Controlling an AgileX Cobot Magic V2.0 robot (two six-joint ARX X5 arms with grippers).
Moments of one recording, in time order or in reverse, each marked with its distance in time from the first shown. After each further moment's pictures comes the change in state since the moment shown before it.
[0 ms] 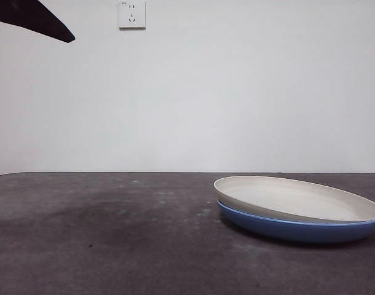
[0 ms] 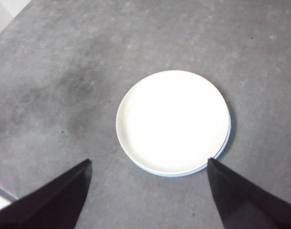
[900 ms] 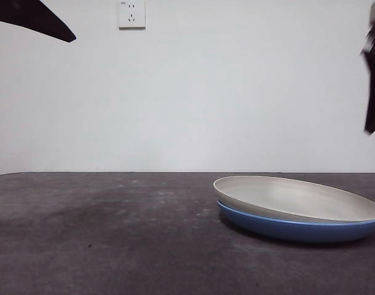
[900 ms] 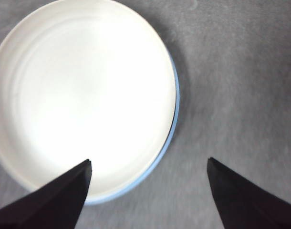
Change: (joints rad) left arm 0.000 0.000 0.000 0.000 0.000 0.006; right arm -0.003 0.508 -0.186 0.362 0.180 0.055
